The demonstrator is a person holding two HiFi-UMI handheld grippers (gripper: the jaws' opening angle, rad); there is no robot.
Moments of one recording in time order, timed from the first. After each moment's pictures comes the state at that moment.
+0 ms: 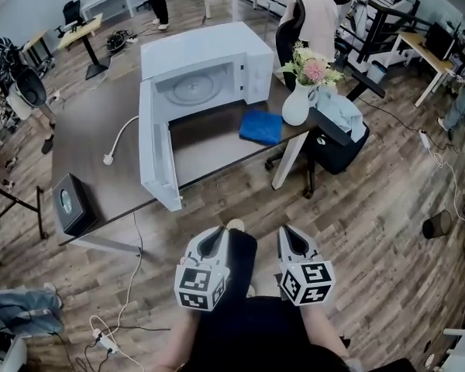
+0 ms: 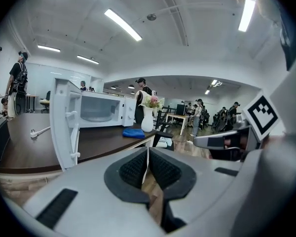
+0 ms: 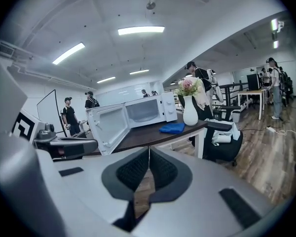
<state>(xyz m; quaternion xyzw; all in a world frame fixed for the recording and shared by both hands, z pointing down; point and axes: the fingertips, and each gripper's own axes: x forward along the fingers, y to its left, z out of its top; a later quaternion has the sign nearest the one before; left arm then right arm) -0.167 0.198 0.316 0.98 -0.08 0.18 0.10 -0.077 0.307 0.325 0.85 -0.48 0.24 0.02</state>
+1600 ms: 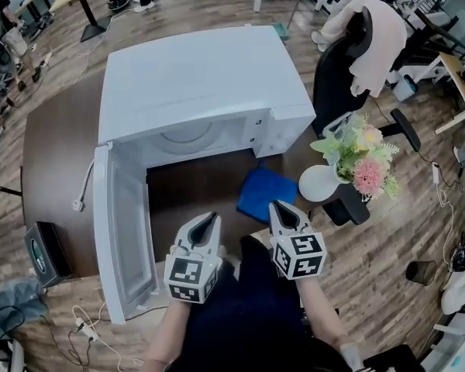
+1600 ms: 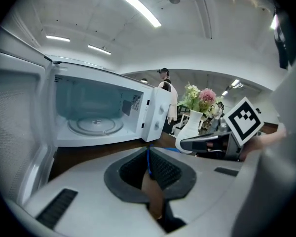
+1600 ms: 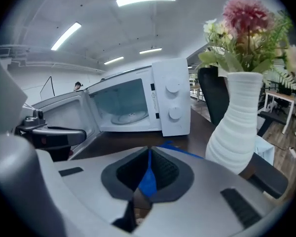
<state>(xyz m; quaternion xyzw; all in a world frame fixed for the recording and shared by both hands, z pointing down) 0.101 -0.013 0.351 0.96 -0.13 0.21 0.15 0.218 0.059 0.385 0.78 -0.55 0.29 0.10</state>
